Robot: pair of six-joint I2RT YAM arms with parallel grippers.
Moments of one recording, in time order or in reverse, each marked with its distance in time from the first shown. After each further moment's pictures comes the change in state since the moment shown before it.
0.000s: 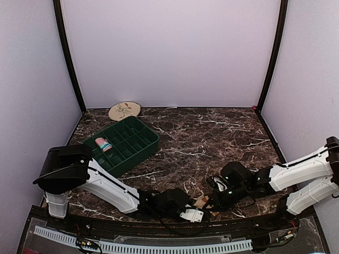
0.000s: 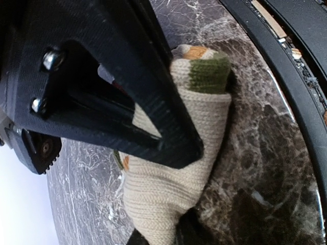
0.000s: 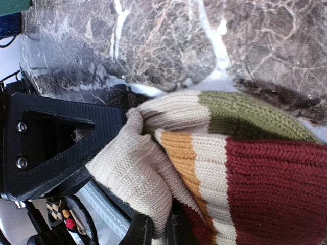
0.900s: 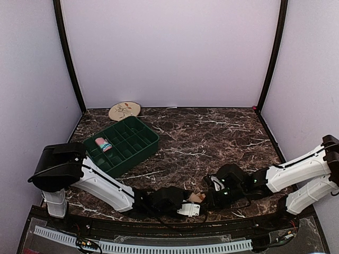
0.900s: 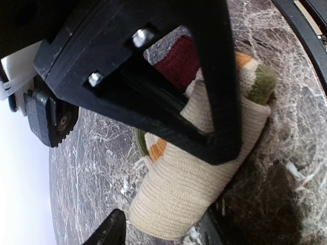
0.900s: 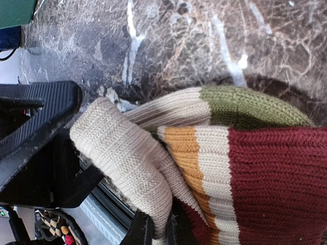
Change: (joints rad) left arm 0.011 -0.055 -0.051 0.015 -0.089 -0.106; right arm 0.070 0.048 0.040 0.040 0.112 0.055
